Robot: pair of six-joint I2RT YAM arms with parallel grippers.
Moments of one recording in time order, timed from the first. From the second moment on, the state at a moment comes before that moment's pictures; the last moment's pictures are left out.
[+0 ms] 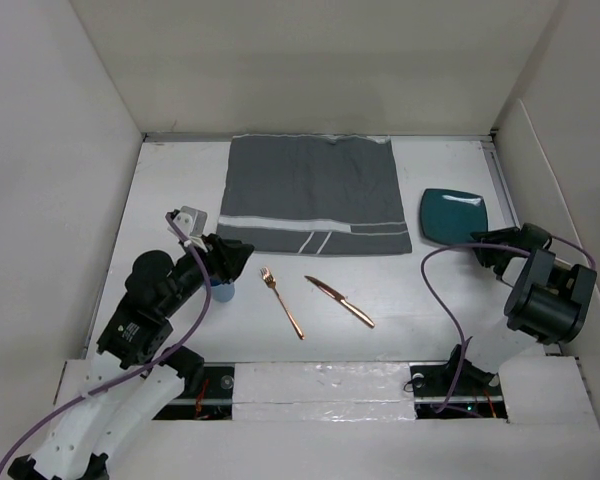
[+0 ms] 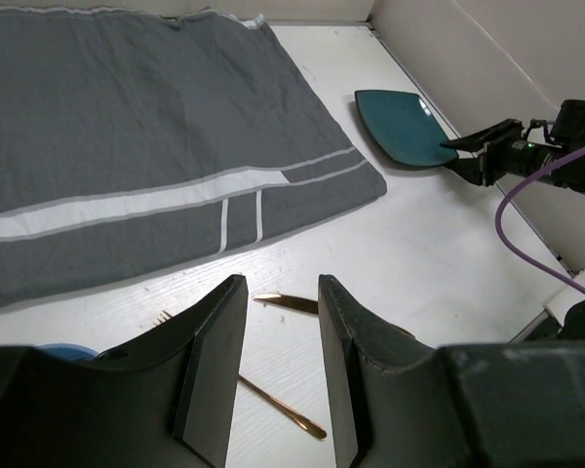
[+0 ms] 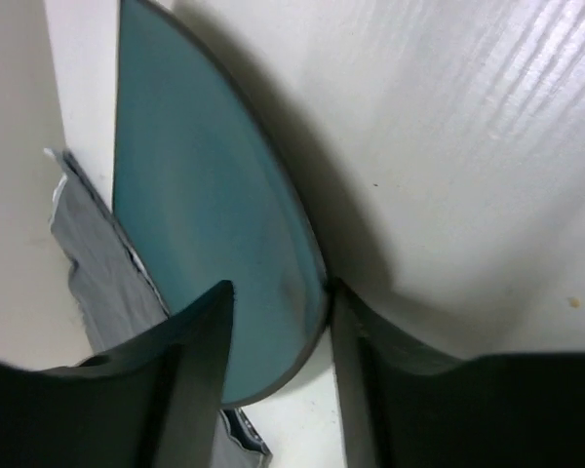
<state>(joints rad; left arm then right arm) -0.51 0.50 0.73 -0.37 0.13 -0.37 -0.56 1.61 0.58 0.40 -0.36 0.96</state>
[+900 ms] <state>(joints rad) -0.51 0.51 0.73 -0.37 0.08 -0.36 -0.49 1.19 0.55 0.37 -0.26 0.96</state>
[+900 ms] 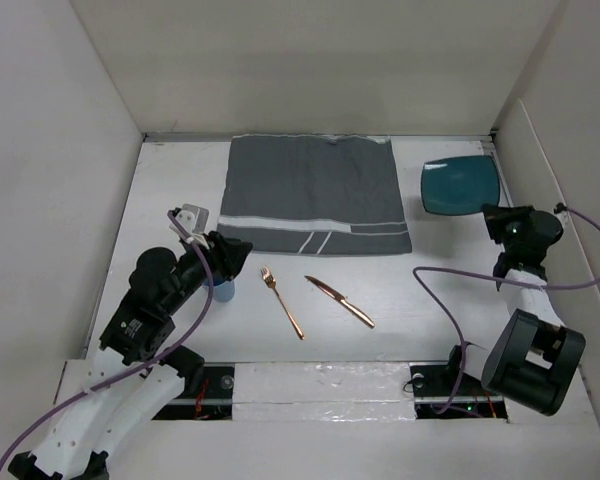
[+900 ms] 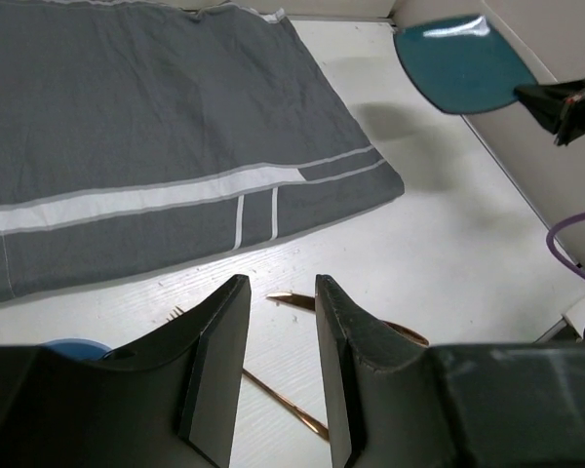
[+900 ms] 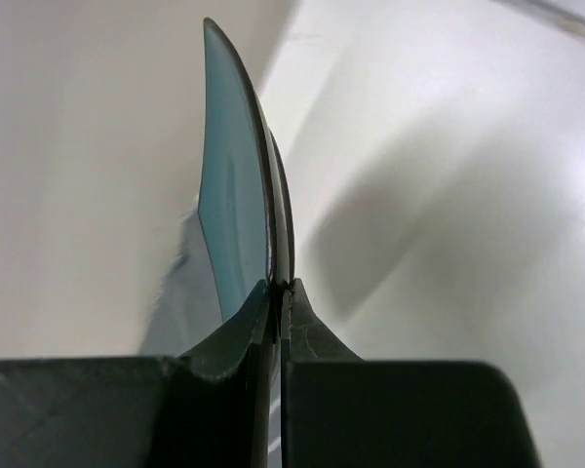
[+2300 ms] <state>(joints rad) -0.48 0.60 0.73 -0.35 0.05 -0.37 0.15 2.50 2.13 -0.39 -0.88 0.48</state>
